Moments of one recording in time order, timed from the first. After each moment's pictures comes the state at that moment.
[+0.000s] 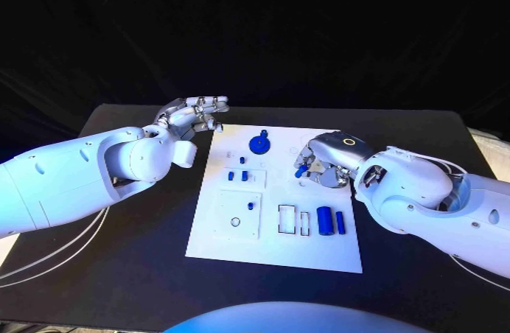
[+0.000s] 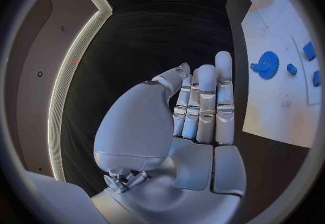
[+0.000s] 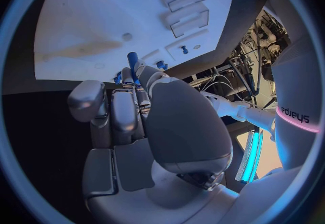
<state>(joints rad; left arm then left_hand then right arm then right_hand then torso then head) 1.21 -0.89 -0.03 1.49 0.14 -0.24 0.32 1.38 -0.10 0.42 -0.05 0.10 1.05 0.18 0.11 0.07 1.14 0.10 0.21 0.09 1.19 0.01 1.01 0.52 0.17 1.22 0.11 0.54 0.83 1.09 -0.89 0.06 1.82 -1.80 -0.21 -0.30 1.49 -0.08 0.39 0.09 0.05 1.17 0.11 0.08 0.08 1.22 0.06 0.11 0.07 1.47 -0.04 1.20 1.14 0.12 1.38 0.07 1.14 0.94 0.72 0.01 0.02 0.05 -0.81</state>
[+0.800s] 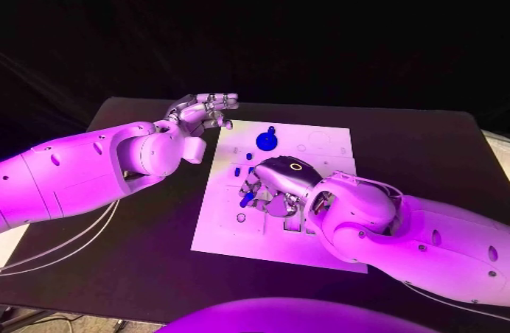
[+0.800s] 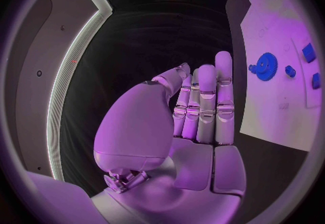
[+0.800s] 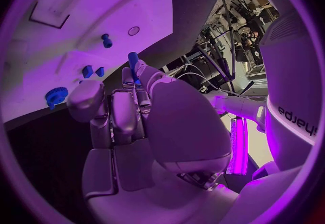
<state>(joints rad) 1.20 -0.88 -0.03 1.48 0.14 -0.24 0.32 1.38 -0.10 0.42 -0.05 0.10 1.05 0.18 0.11 0.07 1.14 0.10 0.21 0.09 1.19 0.01 1.01 0.52 0.17 1.22 0.11 0.54 0.83 1.00 -0.66 0.04 1.82 -1.73 -0.23 -0.26 1.49 -0.08 0.40 0.08 0.05 1.16 0.11 0.07 0.08 1.23 0.06 0.10 0.07 1.47 -0.04 1.20 1.14 0.12 1.38 0.07 1.14 0.94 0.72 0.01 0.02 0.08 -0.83</state>
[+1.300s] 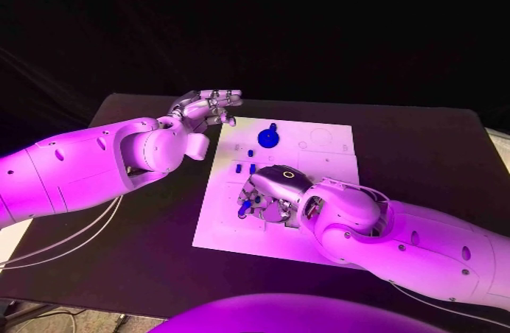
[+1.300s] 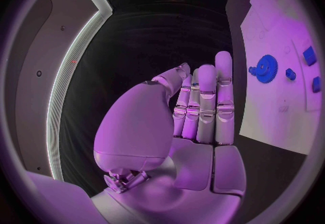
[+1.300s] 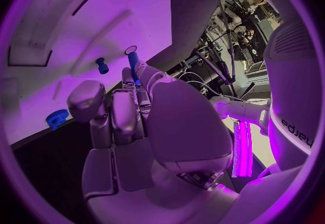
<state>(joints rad) 1.20 -0.87 -0.03 1.48 0.14 -0.24 0.32 1.38 -0.10 0.42 -0.05 0.10 1.05 0.18 0.11 0.07 1.14 0.10 0.21 0.09 1.19 0.01 1.01 0.52 0.17 1.22 0.11 0.54 0.83 0.96 -0.61 0.03 1.75 -1.73 -0.20 -0.24 1.48 -0.09 0.40 0.08 0.05 1.17 0.12 0.07 0.08 1.23 0.06 0.10 0.07 1.47 -0.04 1.20 1.14 0.12 1.38 0.07 1.14 0.94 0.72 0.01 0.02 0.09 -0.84</state>
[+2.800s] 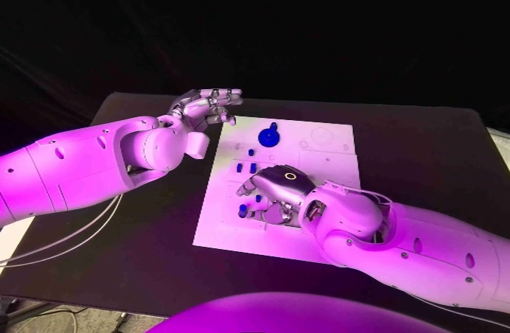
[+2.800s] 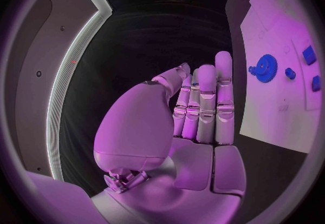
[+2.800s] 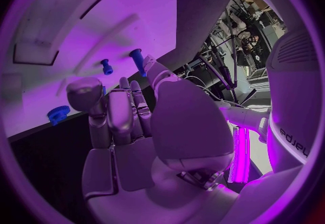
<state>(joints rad) 1.20 -0.88 -0.03 1.48 0.14 -0.24 0.32 1.38 -0.10 0.42 -0.05 0.10 1.05 0.18 0.11 0.07 1.14 0.10 0.21 0.09 1.19 0.01 1.01 0.52 0.17 1.22 0.11 0.54 0.83 0.96 -0.63 0.02 1.78 -1.80 -0.24 -0.28 1.40 -0.15 0.23 0.09 0.07 0.94 0.13 0.07 0.07 0.96 0.12 0.09 0.07 1.47 0.01 1.20 1.11 0.12 1.35 0.10 1.10 0.87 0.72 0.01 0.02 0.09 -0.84</state>
